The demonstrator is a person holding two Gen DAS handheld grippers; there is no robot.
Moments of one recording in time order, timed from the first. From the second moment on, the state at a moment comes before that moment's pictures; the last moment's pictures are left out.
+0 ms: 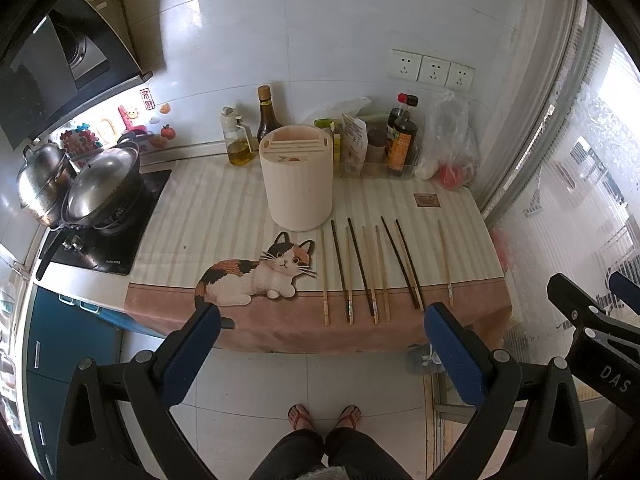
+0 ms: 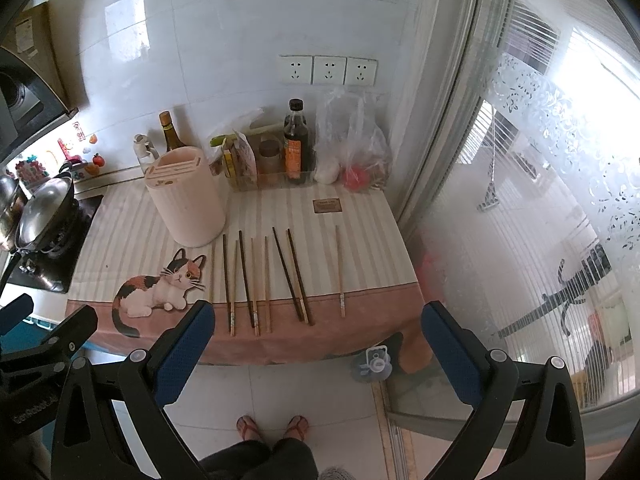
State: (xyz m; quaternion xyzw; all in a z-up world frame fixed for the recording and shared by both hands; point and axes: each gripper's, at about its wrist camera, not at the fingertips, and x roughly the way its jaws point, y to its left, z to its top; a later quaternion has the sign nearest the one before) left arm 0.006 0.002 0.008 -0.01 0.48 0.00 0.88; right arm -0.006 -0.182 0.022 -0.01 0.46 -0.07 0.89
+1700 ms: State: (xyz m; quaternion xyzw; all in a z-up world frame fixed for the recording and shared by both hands) left arm 0.005 0.007 0.023 -0.01 0.46 0.00 0.89; right arm -0.005 -0.183 0.041 -0.01 0.45 -0.08 0.89
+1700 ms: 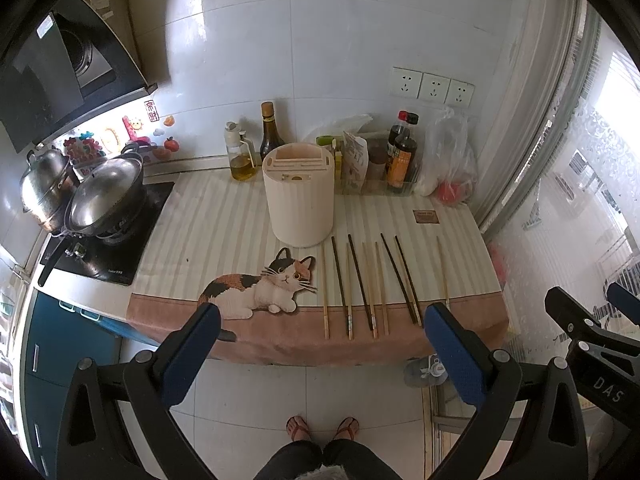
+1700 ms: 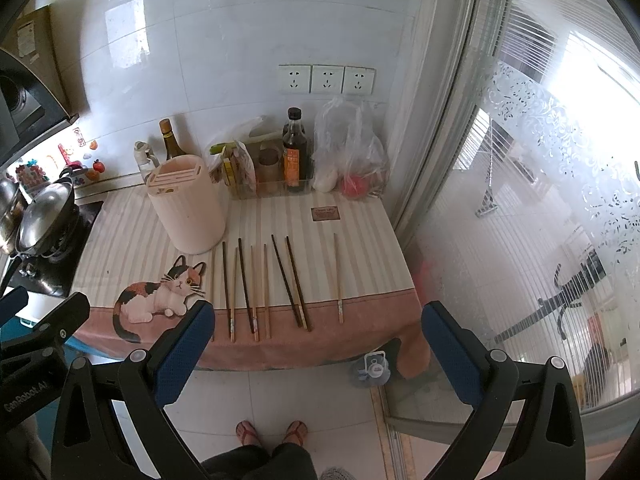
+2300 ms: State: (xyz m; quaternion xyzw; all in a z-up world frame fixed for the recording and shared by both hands) left arm 0.085 0.041 -0.040 0.00 0.45 0.05 0.89; right arm 0.048 -0.207 -0.024 0.08 0.43 -0.09 0.90
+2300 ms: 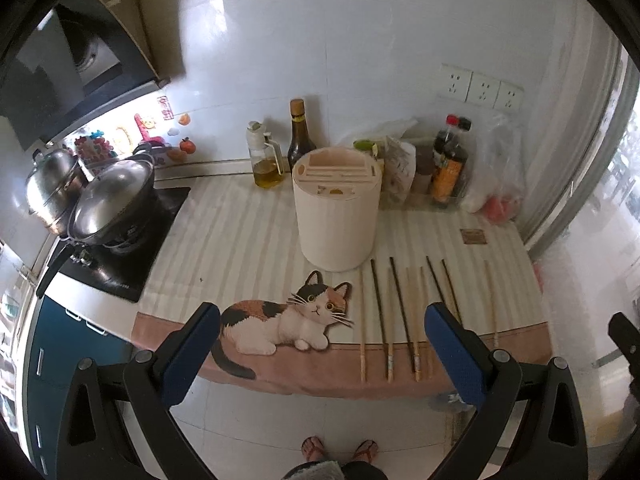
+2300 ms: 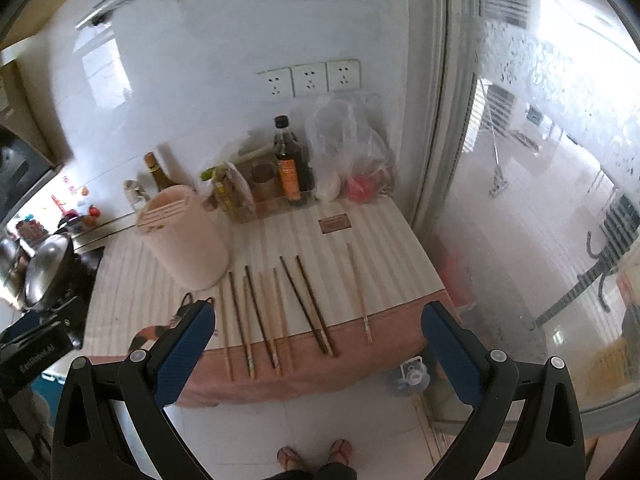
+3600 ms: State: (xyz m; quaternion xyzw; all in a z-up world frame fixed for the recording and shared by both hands) left arm 0.214 -0.017 -0.333 0.05 0.67 0.04 0.74; right arm 0.275 -0.317 -0.357 0.05 0.70 -0.09 0.71
